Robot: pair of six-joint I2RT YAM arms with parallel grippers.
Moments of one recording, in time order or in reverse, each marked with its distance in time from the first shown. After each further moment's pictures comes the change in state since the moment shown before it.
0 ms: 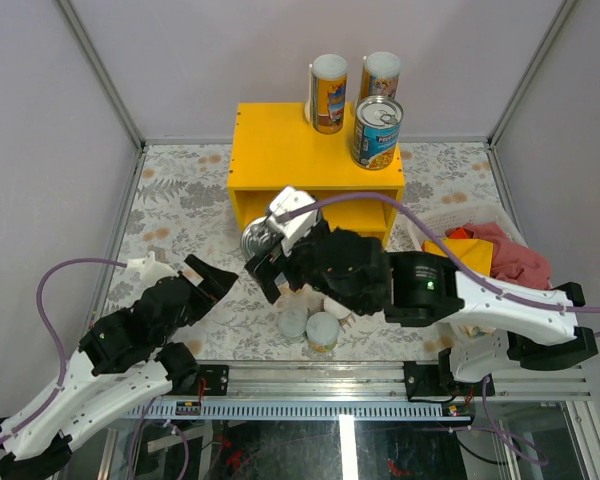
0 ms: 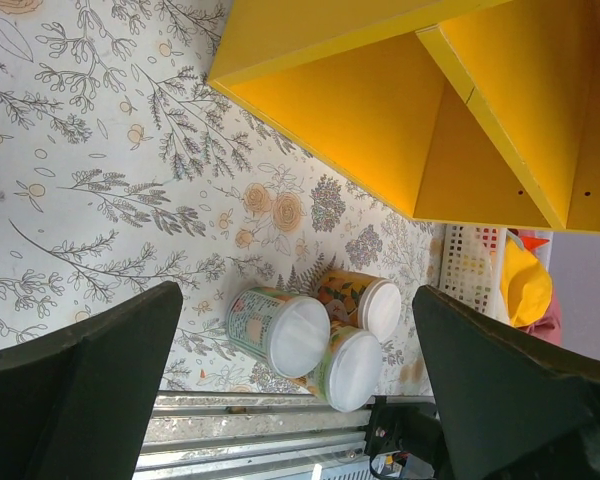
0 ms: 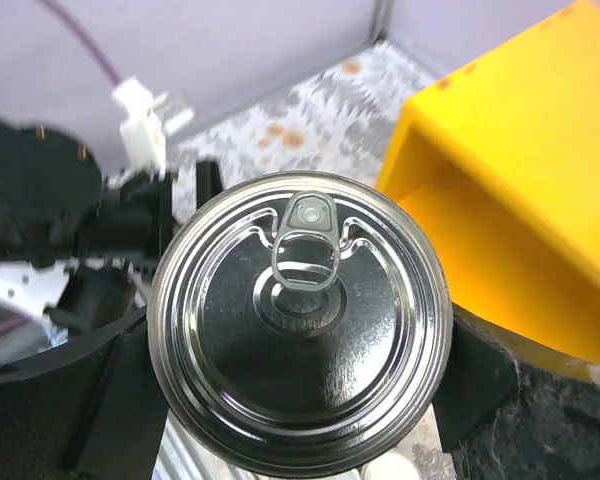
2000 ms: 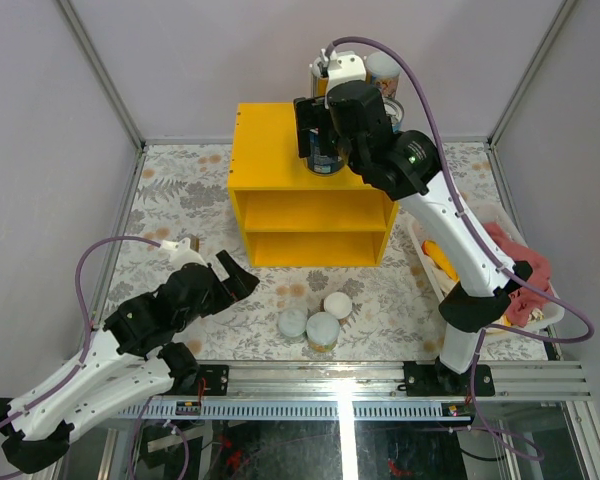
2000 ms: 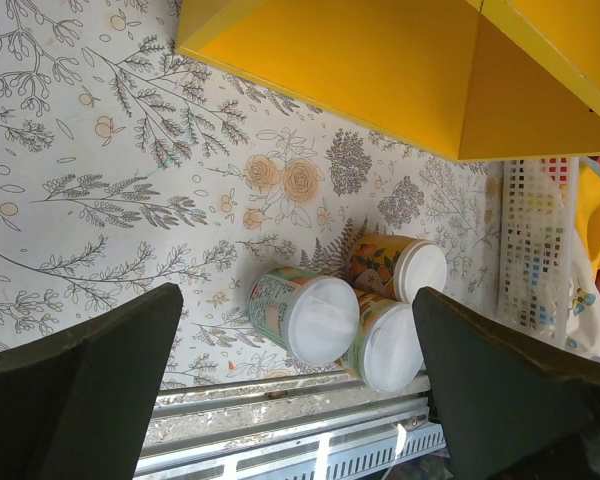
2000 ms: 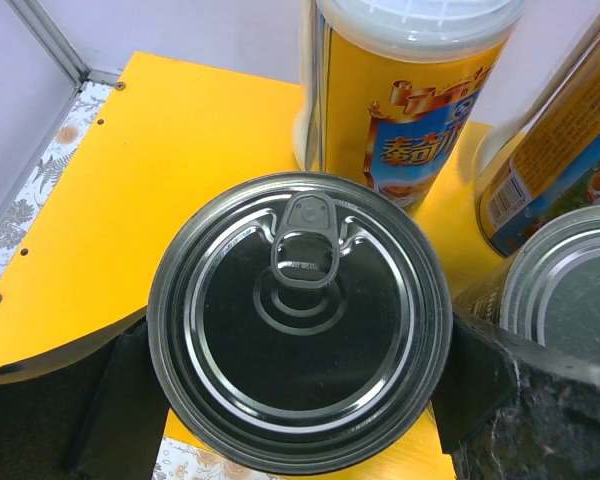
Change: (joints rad) left arm 0.000 0.184 0.000 0.127 0.122 0.193; right arm -0.650 0.417 0.682 -0.356 -0.045 0.122
